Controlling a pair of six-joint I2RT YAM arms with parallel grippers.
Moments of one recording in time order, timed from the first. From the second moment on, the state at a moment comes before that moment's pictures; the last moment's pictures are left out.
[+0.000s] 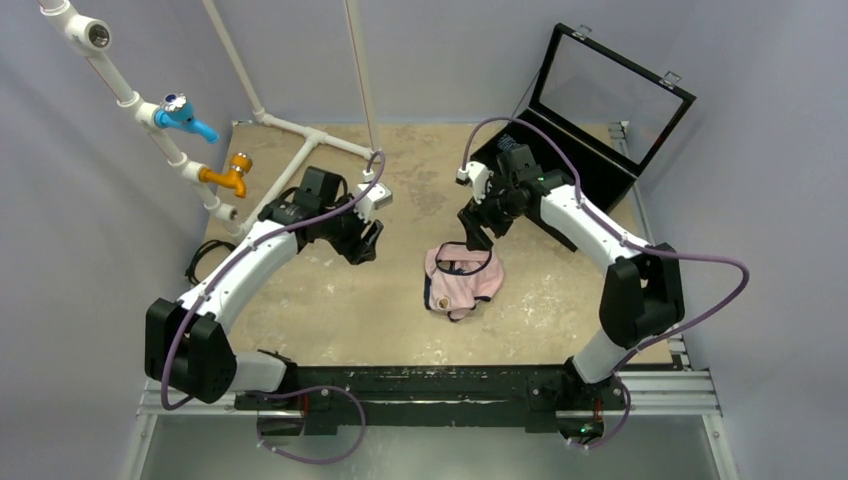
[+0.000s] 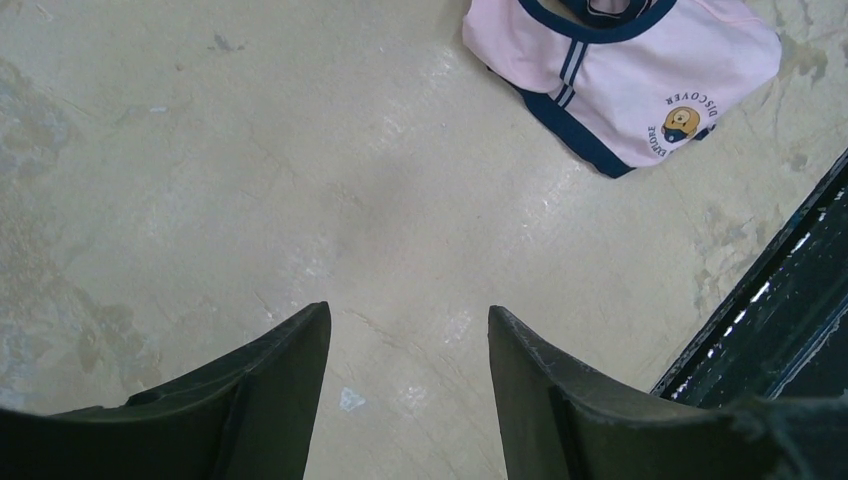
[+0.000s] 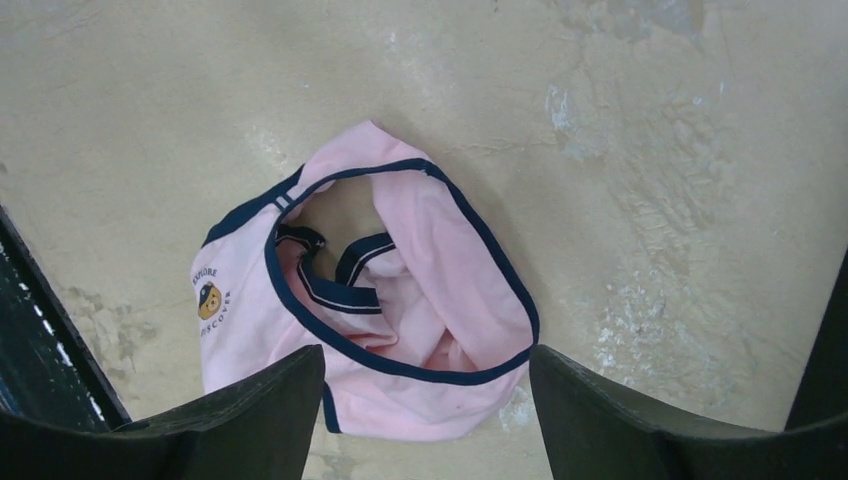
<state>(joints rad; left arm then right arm) -0.37 1.35 1.09 -0.70 0.41 0.35 0.37 1.66 1.32 -0.75 -0.46 -0.44</state>
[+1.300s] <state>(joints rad) -0.37 1.32 1.02 -0.54 0.46 0.26 0.53 1.70 1.67 -0.86 -0.81 -0.46</state>
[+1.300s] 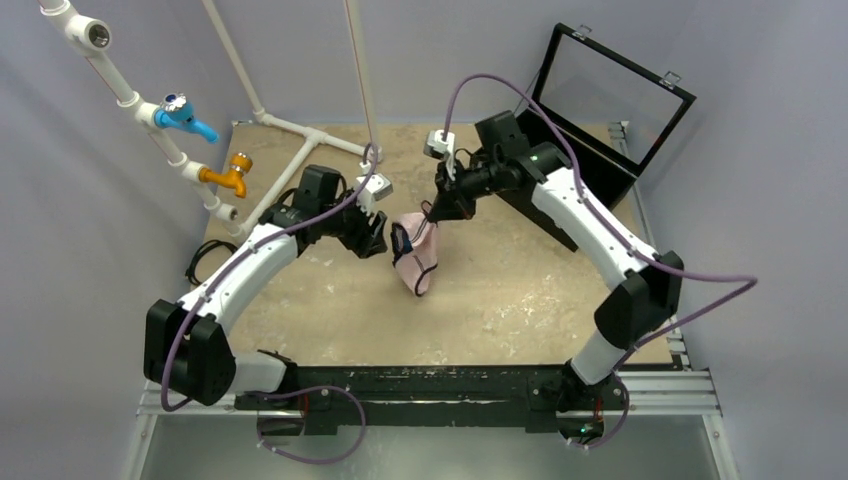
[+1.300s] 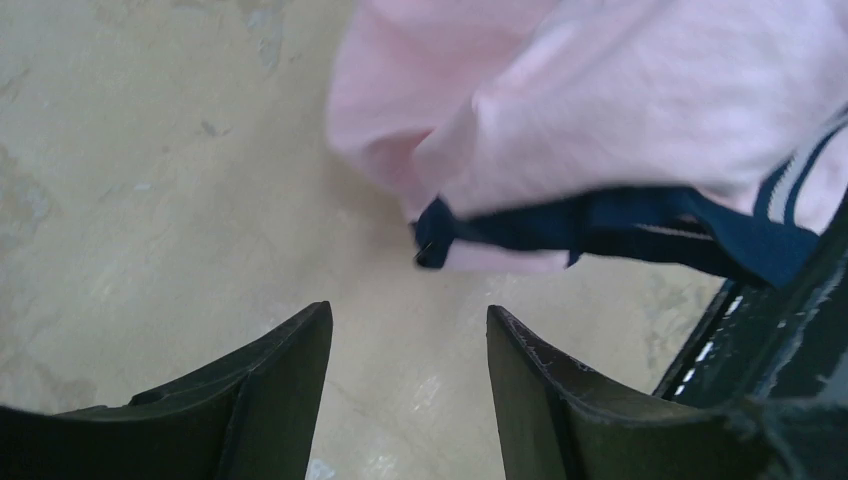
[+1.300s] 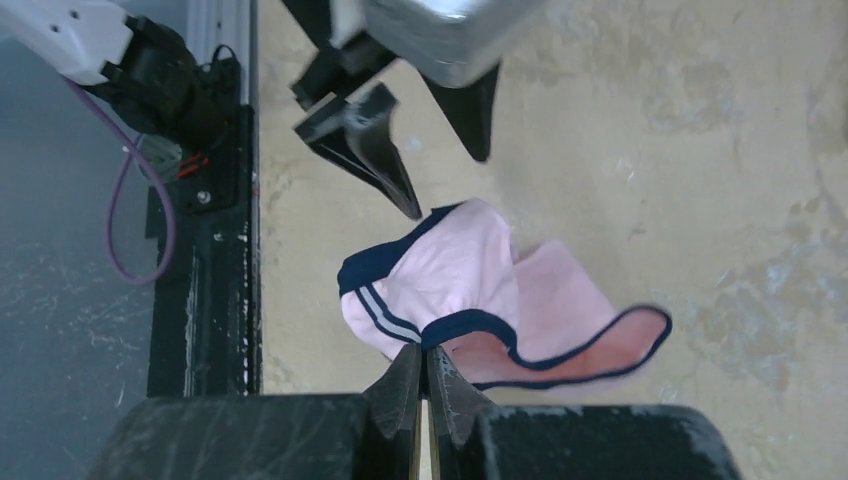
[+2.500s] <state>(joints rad) -0.45 1.44 1.15 -0.39 0.76 0.05 0.40 1.70 1.59 -0.82 -0.98 -0.34</state>
